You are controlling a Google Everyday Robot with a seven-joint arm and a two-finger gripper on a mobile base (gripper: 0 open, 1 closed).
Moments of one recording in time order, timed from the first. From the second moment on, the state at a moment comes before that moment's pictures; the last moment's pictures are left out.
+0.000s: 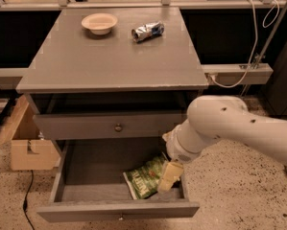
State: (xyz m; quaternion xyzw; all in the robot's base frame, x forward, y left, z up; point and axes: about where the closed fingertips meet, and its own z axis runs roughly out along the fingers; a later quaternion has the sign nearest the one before) arm 0.456 -0.065 0.661 -0.64 0.74 0.12 0.16
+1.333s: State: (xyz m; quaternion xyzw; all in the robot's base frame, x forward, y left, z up) arm 0.493 -0.011 0.519 -0.62 0.75 0.14 0.18
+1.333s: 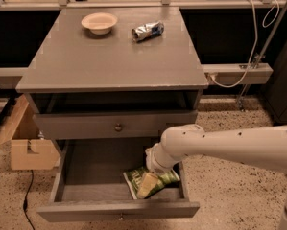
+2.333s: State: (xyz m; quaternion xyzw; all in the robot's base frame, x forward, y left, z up) arm 0.553 -0.045 0.436 -0.63 0.76 0.08 0.14
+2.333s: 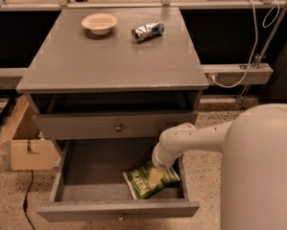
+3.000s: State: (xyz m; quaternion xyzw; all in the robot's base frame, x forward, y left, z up) arm 0.558 -0.066 0.390 -0.62 0.76 0.11 0.13
